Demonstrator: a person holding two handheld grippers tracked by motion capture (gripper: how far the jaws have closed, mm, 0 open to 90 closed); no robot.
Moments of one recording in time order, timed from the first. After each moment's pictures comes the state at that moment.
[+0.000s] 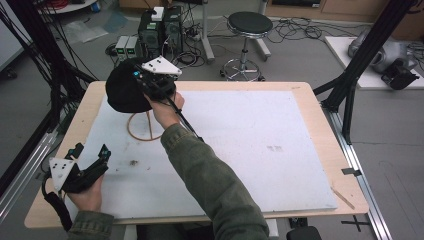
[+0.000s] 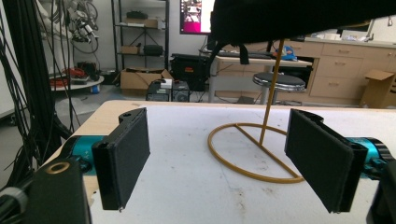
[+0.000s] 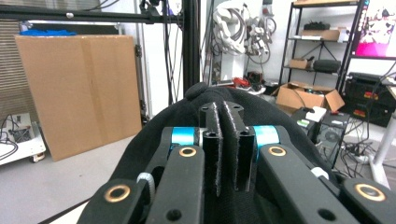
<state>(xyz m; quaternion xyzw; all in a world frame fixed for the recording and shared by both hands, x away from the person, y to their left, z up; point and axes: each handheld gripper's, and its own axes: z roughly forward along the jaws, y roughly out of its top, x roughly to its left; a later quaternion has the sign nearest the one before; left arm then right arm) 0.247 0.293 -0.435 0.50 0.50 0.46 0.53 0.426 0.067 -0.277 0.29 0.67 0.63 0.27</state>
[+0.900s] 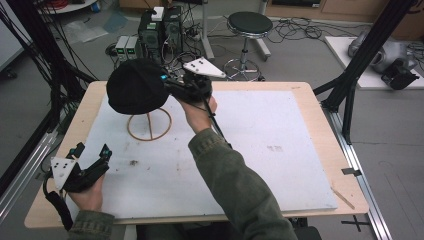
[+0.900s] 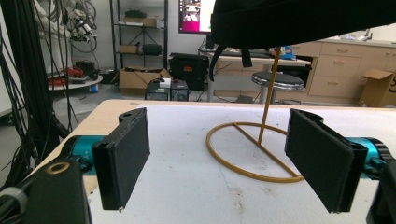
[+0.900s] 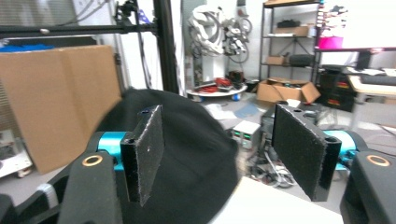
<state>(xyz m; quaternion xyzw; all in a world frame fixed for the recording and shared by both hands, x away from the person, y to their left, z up) 0.249 0.292 -0.435 0.50 0.50 0.46 0.54 0.410 -0.024 -0.266 0.33 0.65 0.63 0.27</state>
